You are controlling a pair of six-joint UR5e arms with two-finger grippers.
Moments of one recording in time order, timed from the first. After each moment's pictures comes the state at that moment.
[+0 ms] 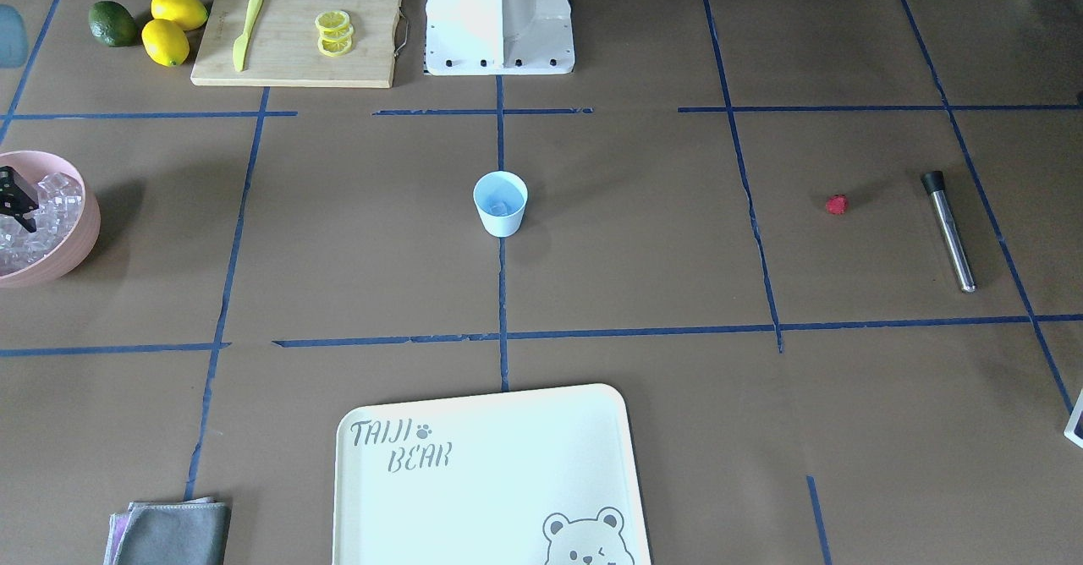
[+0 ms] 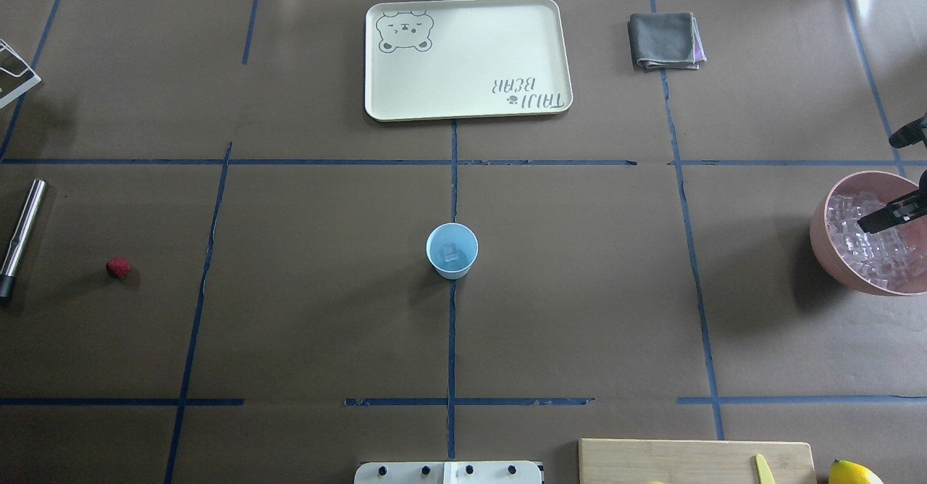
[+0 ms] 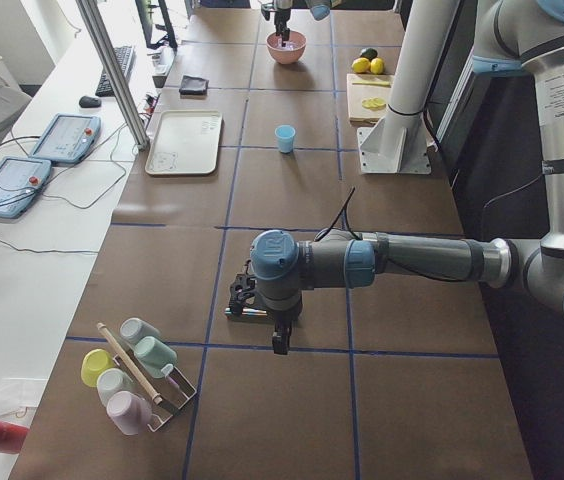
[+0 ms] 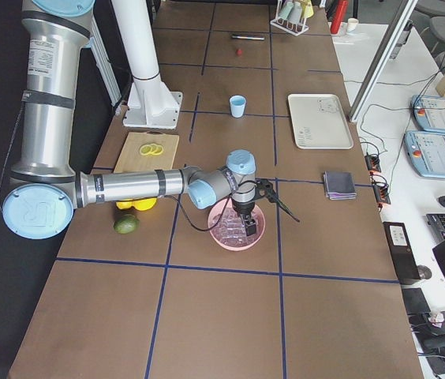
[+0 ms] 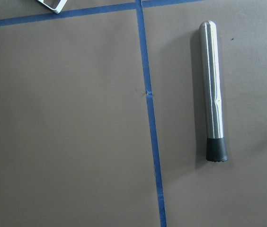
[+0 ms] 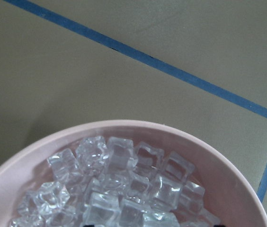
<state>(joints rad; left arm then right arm) -1.55 -1.35 -1.84 -1.46 -2.36 0.15 1.09 -1.71 1.74 -1.16 2.09 0.25</state>
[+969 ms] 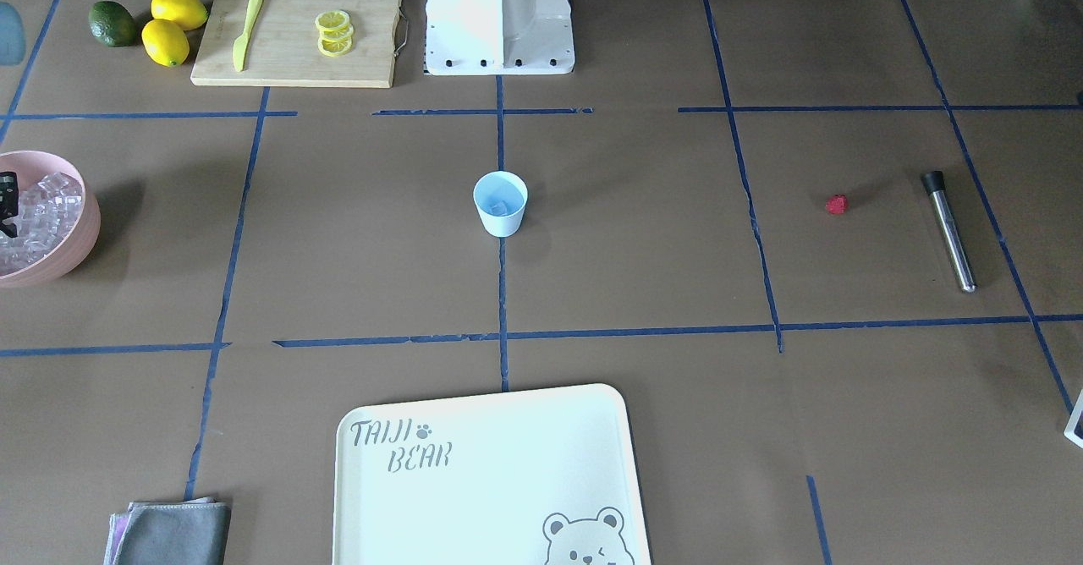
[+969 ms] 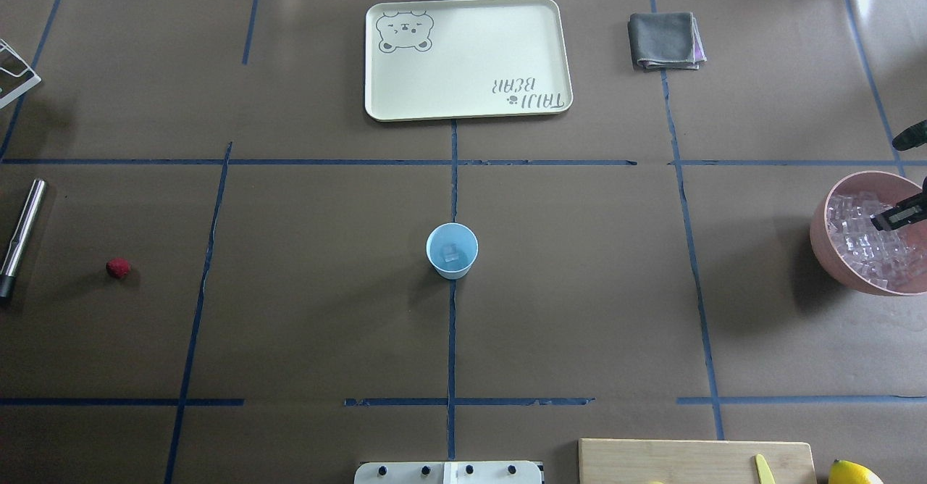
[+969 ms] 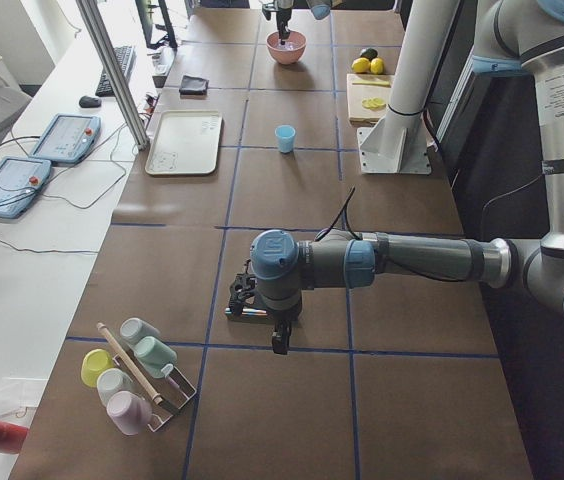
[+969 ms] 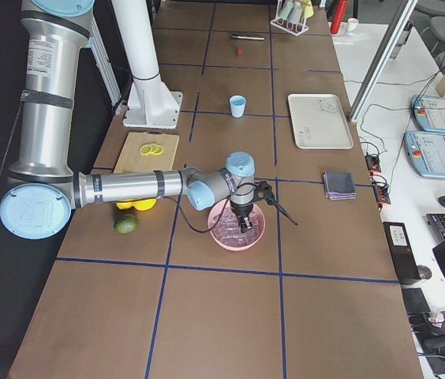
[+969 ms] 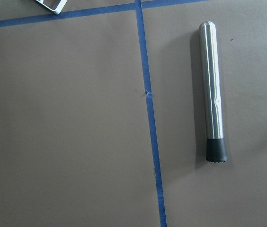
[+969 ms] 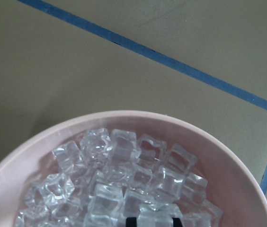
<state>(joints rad) -1.55 -1.35 -1.84 -1.46 -2.36 0.15 1.10 -1.72 1.76 -1.18 2.11 0.25</state>
